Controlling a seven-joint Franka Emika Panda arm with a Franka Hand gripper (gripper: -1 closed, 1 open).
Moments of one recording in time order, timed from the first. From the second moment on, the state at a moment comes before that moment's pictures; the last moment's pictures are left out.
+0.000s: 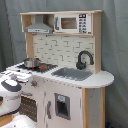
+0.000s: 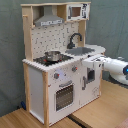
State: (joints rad) arm -0.53 -1.47 1.31 -2.74 -0.06 3.38 -1.00
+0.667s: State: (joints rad) arm -0.53 -1.44 1.19 -2.79 -0.06 3.41 -1.19
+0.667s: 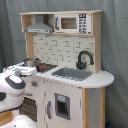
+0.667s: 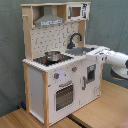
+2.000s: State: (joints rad) arm -0.54 -1.32 0.91 -2.79 -0.06 3.42 -1.54
